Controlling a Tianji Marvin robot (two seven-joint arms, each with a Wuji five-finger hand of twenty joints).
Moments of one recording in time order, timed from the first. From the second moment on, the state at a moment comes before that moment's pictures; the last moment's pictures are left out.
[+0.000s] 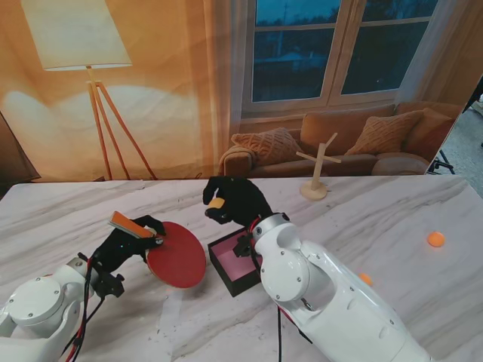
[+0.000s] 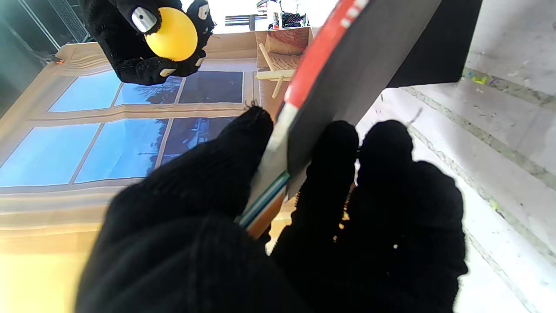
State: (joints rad) left arm 1.69 -1.11 -1.52 -1.62 -0.31 -0.04 -0.42; right arm -1.28 -1.21 0.84 -1.75 -0.44 0.24 -0.17; left_hand 0.94 -0.56 0.78 -0.14 0.62 0.09 0.98 0.66 1.02 0.38 0.61 0.99 0.82 0.47 0.97 0.77 0.47 0.51 1.48 0.76; right_hand 0.66 -0.85 1.18 -0.28 0.69 -0.01 1.00 0.48 0.83 0.22 0.79 0.62 1.10 0.10 1.04 0.39 0.73 0.16 1.51 0.58
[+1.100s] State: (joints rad) left arm 1.70 -1.11 -1.54 -1.60 -0.32 -0.03 -0.39; right arm -1.27 -1.21 0.80 -1.79 -0.42 0.24 -0.14; left_hand 0.94 -0.56 0.78 -0.14 0.62 0.09 0.98 0.66 1.02 0.38 0.60 1.02 0.81 0.47 0.97 0.79 0.47 0.51 1.48 0.78; right_hand 0.62 -0.80 1.18 -0.28 0.68 -0.02 0.98 0.47 0.82 0.20 0.79 0.61 1.09 0.08 1.03 0.44 0.70 0.16 1.51 0.58
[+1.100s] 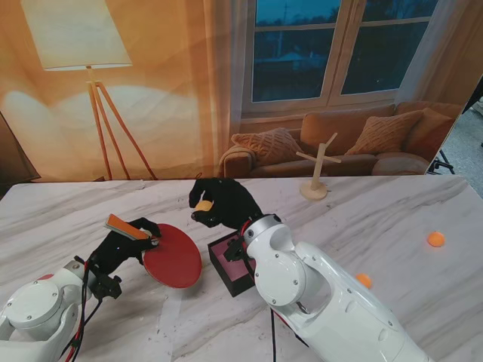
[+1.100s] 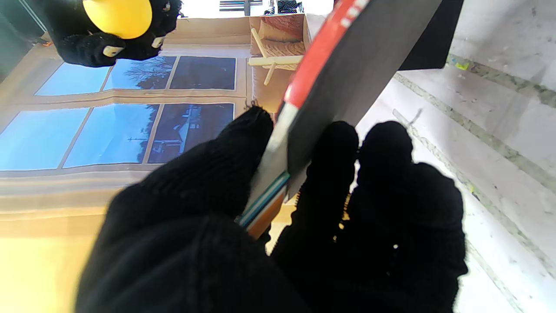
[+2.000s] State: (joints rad) left arm 1.74 -1.11 -1.56 -1.67 -0.30 -0.07 -0.38; right arm -1.27 -1.20 0.81 -1.77 -0.40 0.27 -0.07; left_hand 0.94 -0.56 0.78 -0.14 0.62 0.09 0.98 0.66 1.02 0.38 0.60 1.02 0.81 0.47 0.97 0.79 0.47 0.51 1.48 0.79; right_hand 0.43 -0.78 1.16 -0.18 0.52 0.00 0.64 0.62 0.50 0.13 0.70 0.51 0.85 0.09 0.86 0.45 0.46 0.18 1.40 0.59
